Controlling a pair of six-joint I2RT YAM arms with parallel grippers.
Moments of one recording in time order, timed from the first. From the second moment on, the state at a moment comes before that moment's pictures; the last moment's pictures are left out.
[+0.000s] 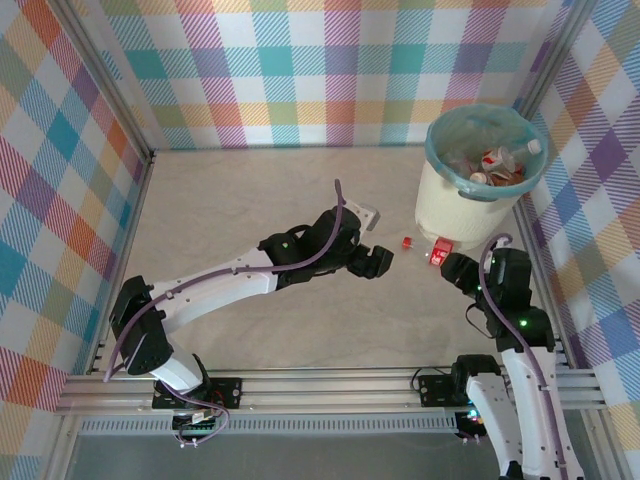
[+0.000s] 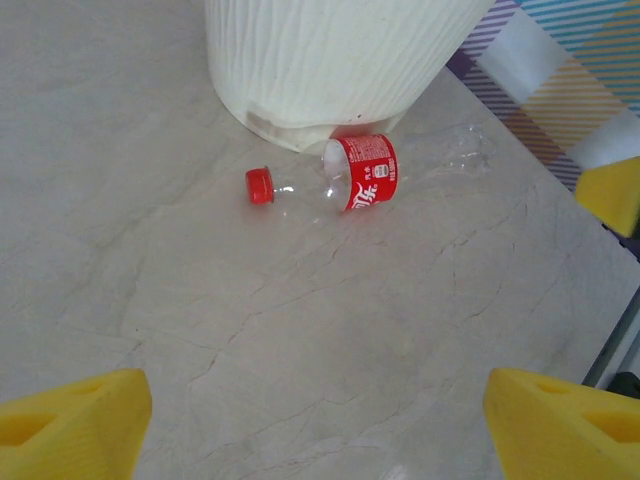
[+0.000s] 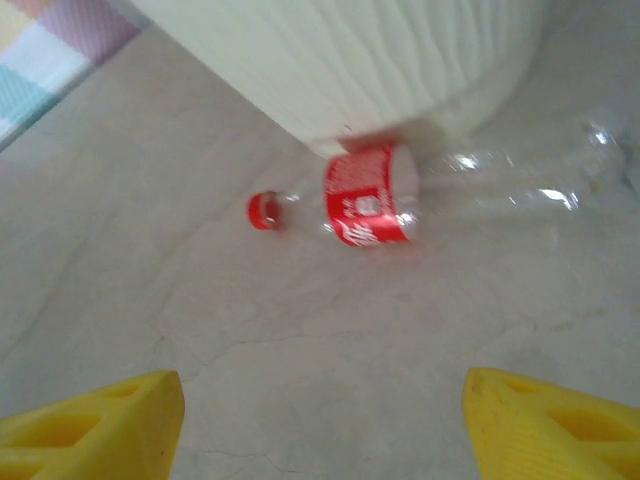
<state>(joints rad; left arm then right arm) -1.02 1.57 1.36 -0.41 -0.07 -0.39 0.00 0.57 0.67 -0.80 -0.07 0.55</state>
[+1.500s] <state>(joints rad) -1.02 1.65 1.42 -0.45 -0.07 -0.36 -0.56 1.25 0.59 -0.19 -0.44 1.07</state>
